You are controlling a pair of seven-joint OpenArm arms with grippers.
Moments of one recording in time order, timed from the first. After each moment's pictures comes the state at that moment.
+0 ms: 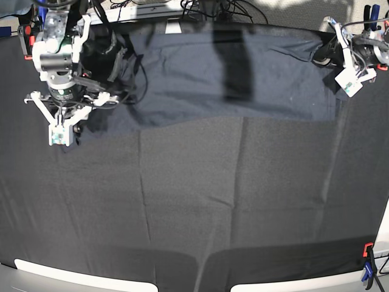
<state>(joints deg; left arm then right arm) 32.2 -37.2 -11.9 107.7 -47.5 -40.1 53.0 -19.2 9.2 11.3 124.2 -2.4 5.8 -54.5</state>
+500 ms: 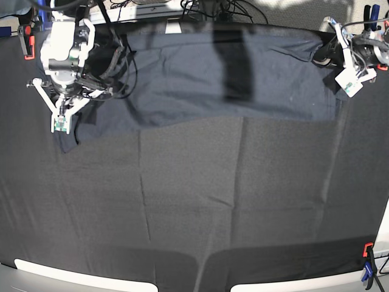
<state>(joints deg) 32.2 -37.2 -11.9 107.7 -47.5 -40.1 53.0 -19.2 9.2 11.3 114.1 -6.8 1.1 -54.8</state>
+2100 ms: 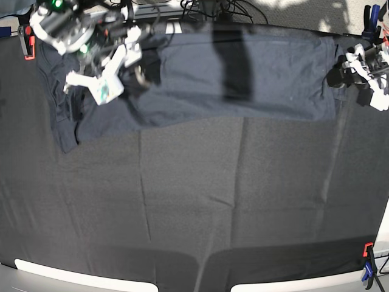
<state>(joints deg) 23.3 -31.7 -19.4 82.7 -66.6 -30.6 52.5 -33.5 9.4 11.3 132.8 16.7 37.3 -51.9</state>
